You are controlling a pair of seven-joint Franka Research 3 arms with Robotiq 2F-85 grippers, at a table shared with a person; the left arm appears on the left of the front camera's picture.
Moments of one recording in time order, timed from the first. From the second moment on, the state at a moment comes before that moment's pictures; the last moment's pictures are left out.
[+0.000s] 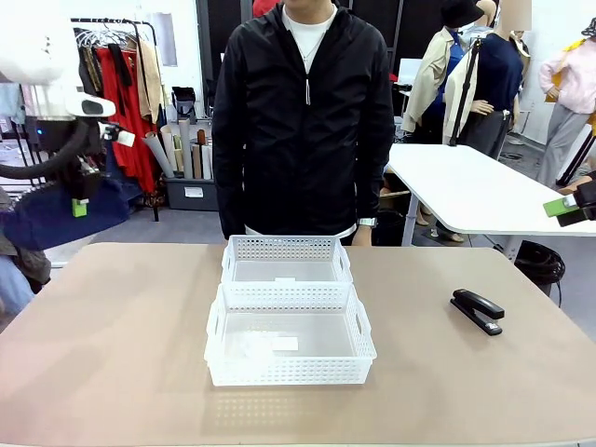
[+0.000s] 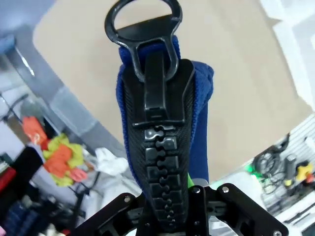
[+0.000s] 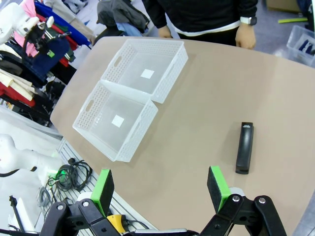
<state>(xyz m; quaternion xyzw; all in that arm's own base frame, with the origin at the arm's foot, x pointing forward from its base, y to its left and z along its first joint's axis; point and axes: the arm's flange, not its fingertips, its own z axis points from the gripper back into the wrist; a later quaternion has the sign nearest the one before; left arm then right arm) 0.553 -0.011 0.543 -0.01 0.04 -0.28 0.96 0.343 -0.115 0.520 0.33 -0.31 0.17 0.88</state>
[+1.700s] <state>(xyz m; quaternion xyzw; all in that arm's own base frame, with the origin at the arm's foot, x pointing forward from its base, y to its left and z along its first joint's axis) 0.540 -0.015 0.560 -0.04 0.03 -0.35 0.93 0.343 -0.115 0.520 0.33 -0.31 0.17 0.88</state>
